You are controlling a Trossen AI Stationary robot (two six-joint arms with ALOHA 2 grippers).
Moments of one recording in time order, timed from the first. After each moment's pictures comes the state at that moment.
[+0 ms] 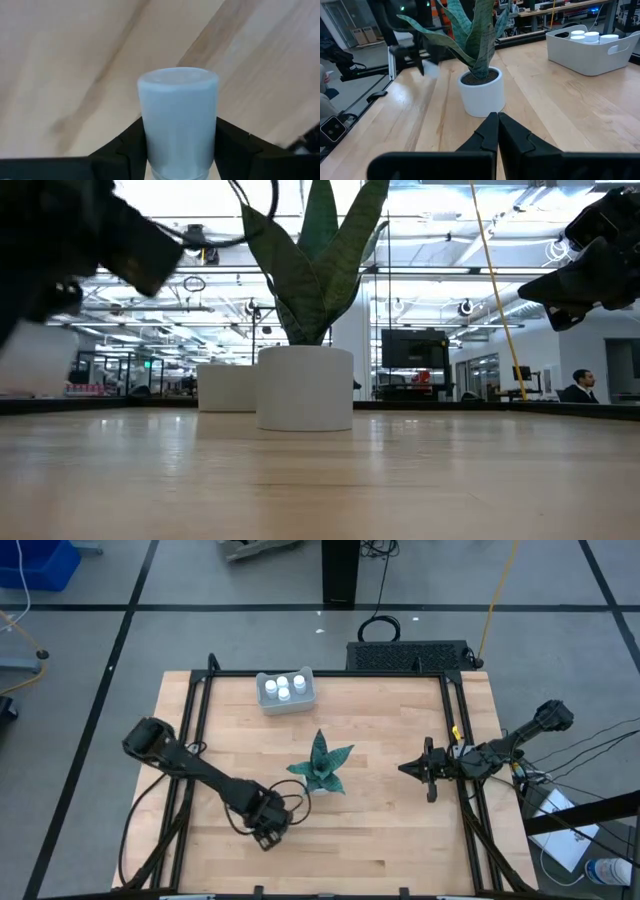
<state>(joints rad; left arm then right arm) -0.48 1.76 1.15 -0.88 0.24 -1.12 0.52 0.28 0.02 0.08 0.57 0.30</state>
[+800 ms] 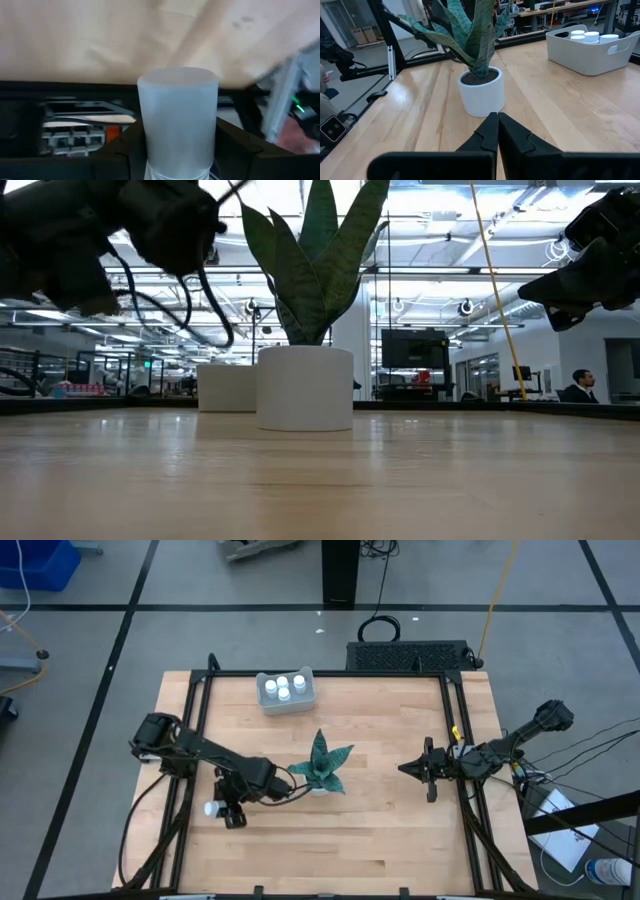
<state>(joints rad) -0.28 1.79 1.15 -1.55 0.58 -0.41 0.52 0.28 0.02 0.08 0.57 0.30</state>
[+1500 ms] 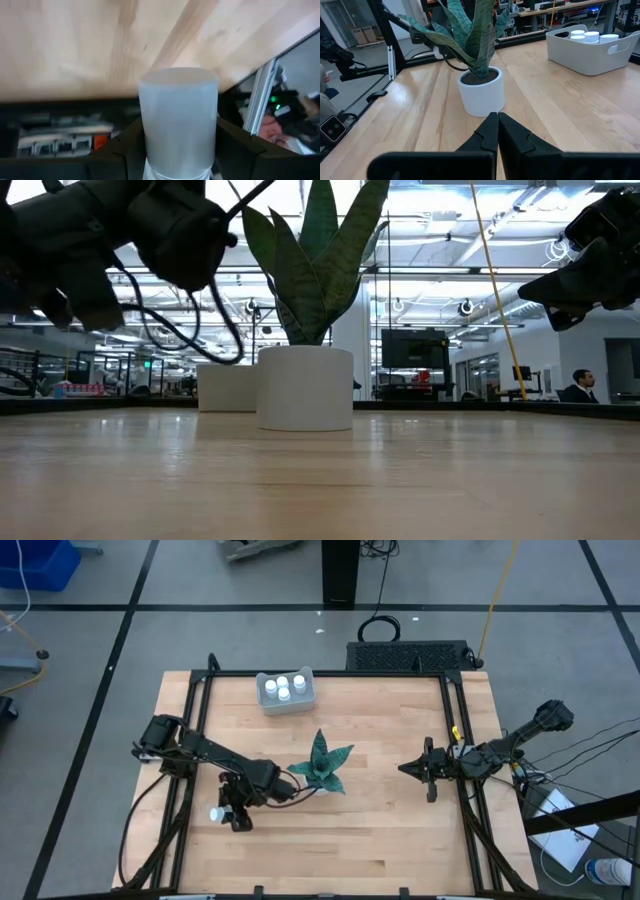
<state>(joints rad) -0.27 1.84 1.15 -1.47 0.66 -0.40 0.52 0.28 0.02 0.08 0.57 0.30</state>
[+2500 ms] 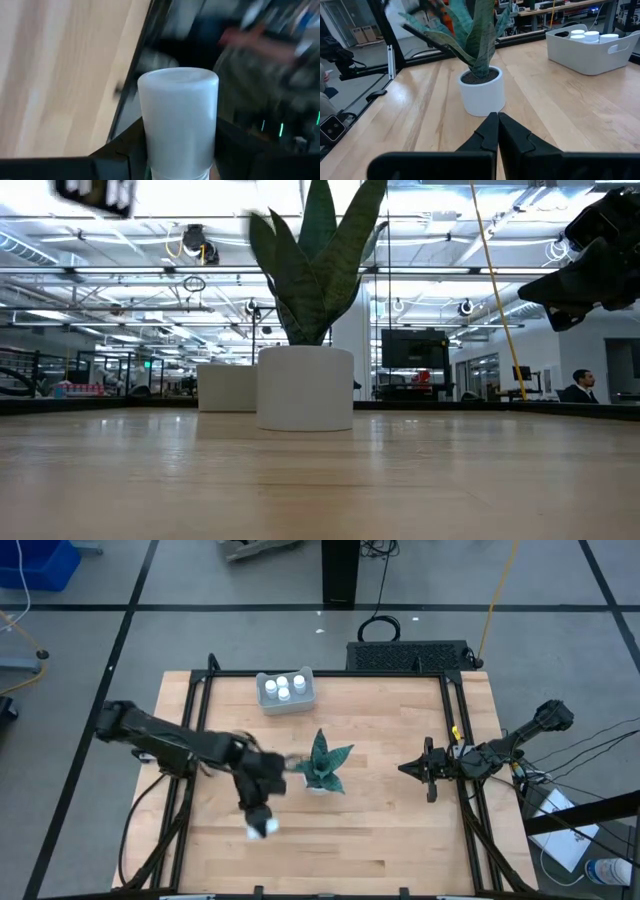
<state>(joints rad) -0.25 1.43 1.15 -0.68 0.80 -0.94 0.52 0.29 0.02 0.08 0.57 0.30</state>
